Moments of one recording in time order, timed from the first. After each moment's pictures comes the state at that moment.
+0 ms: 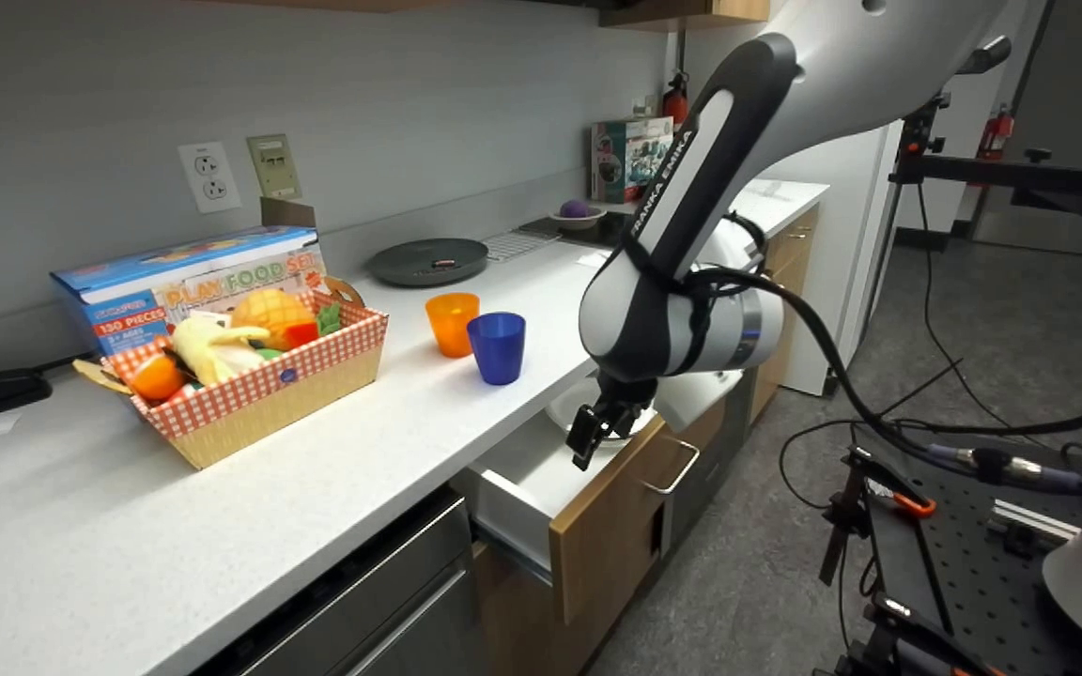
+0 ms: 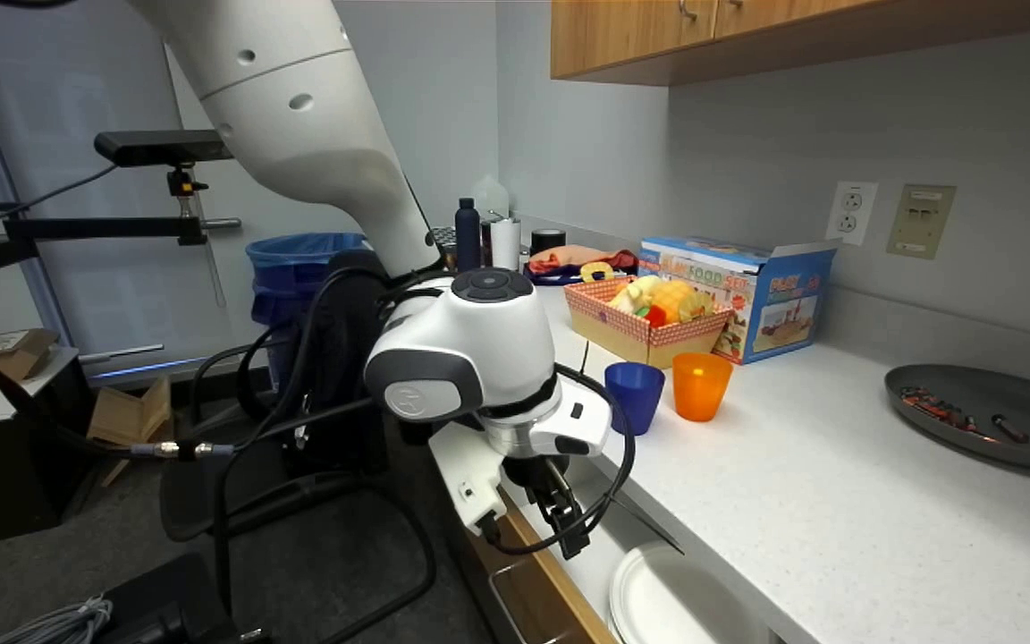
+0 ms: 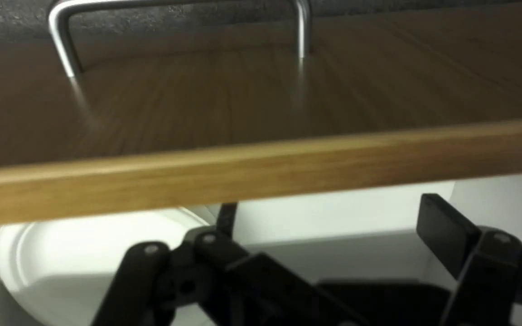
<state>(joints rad) 0.32 0.41 -0.25 -2.42 0.93 3.06 -0.48</state>
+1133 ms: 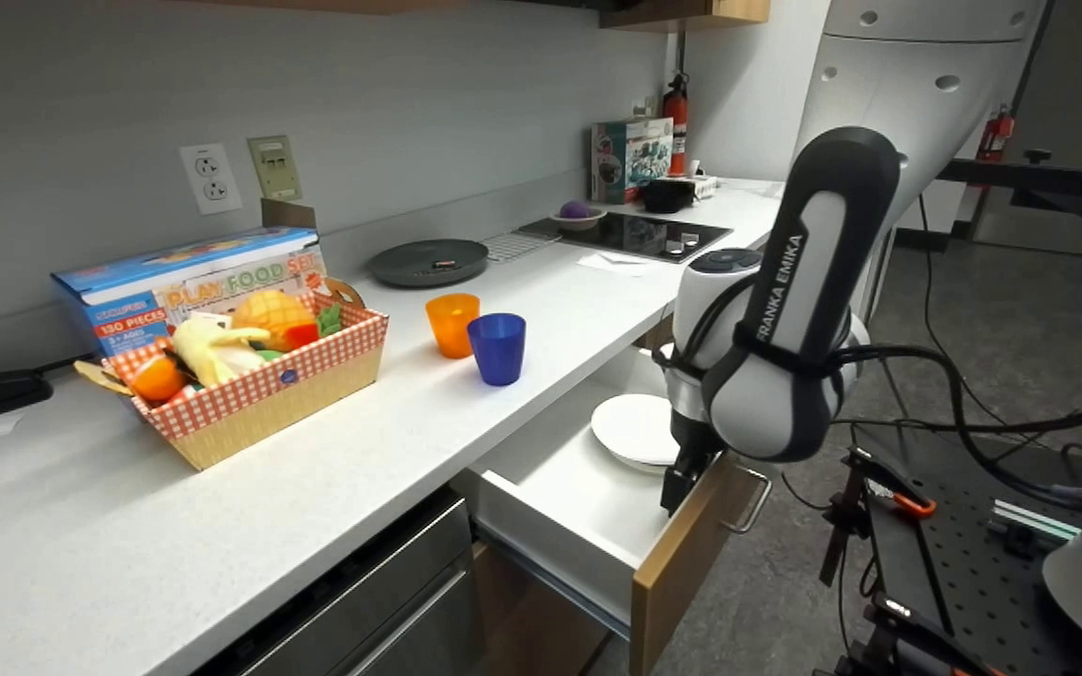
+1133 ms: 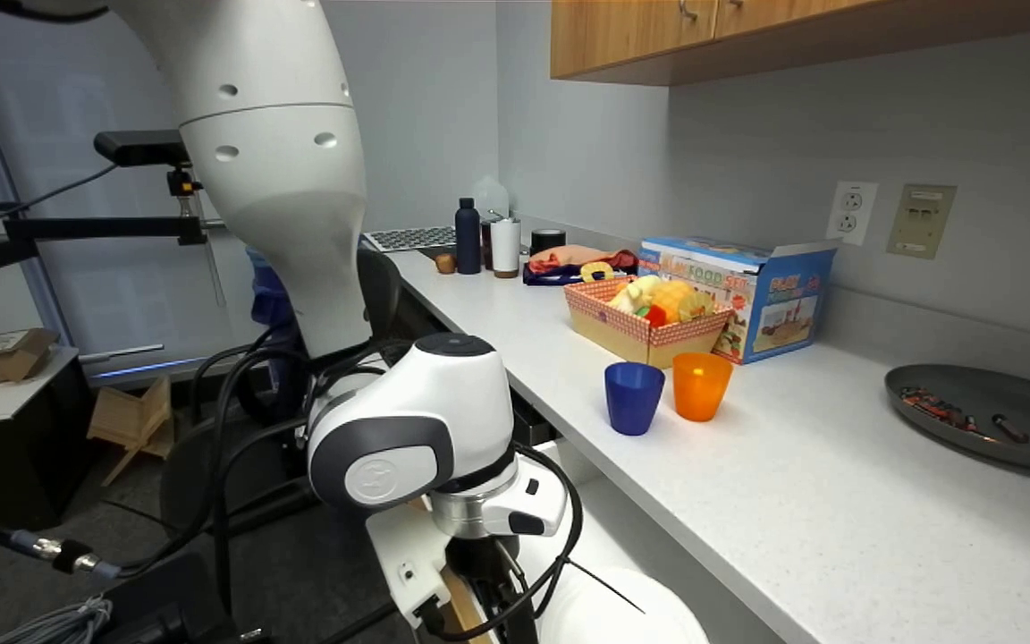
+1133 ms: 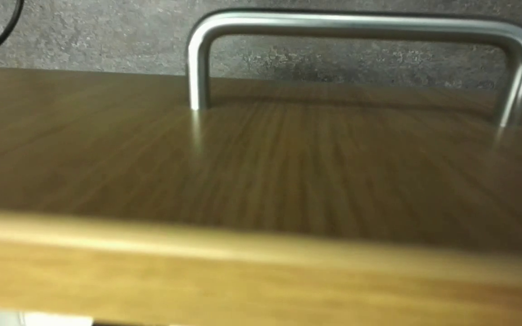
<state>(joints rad) 0.30 0.43 -0.29 -2.64 0.37 3.09 -0.11</state>
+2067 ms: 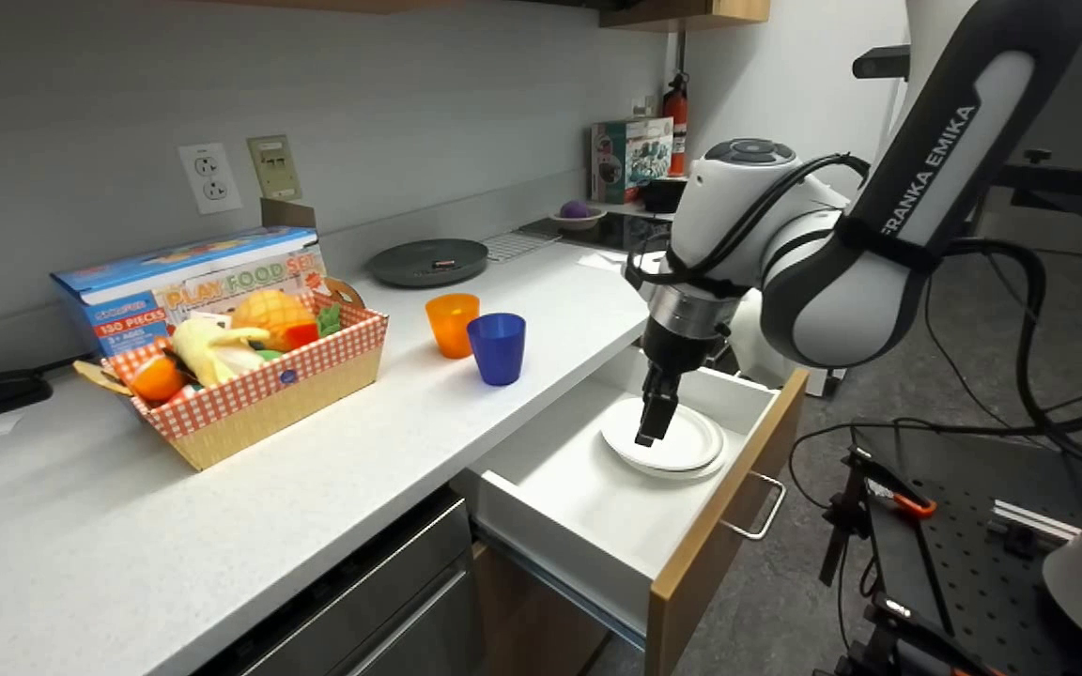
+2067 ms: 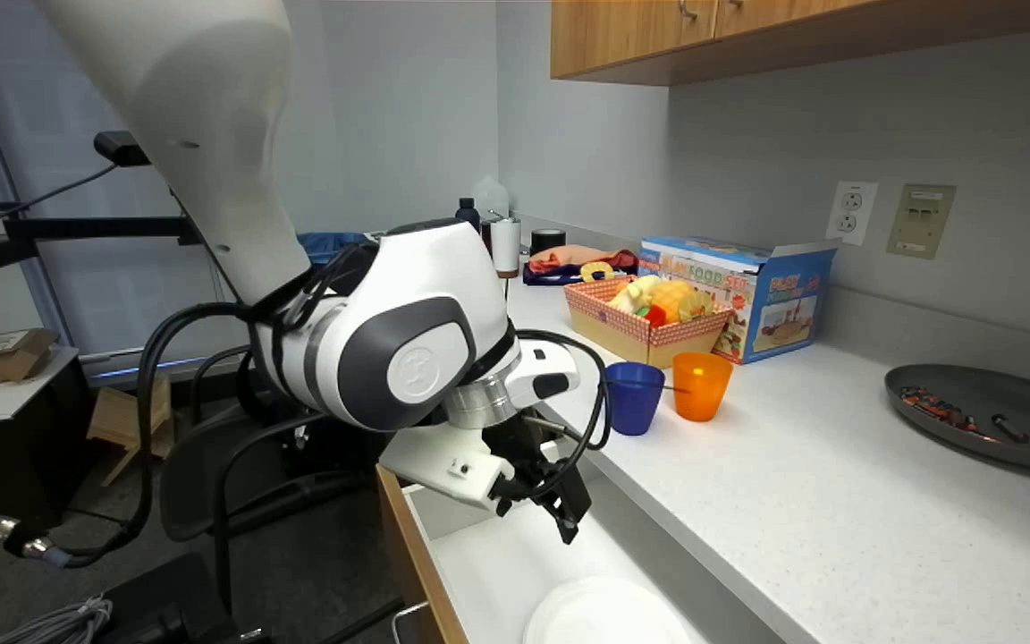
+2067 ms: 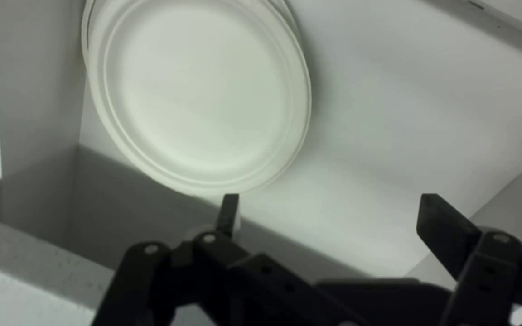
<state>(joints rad) 0.66 0.16 -0.76 -2.69 -0.21 3.07 -0.03</state>
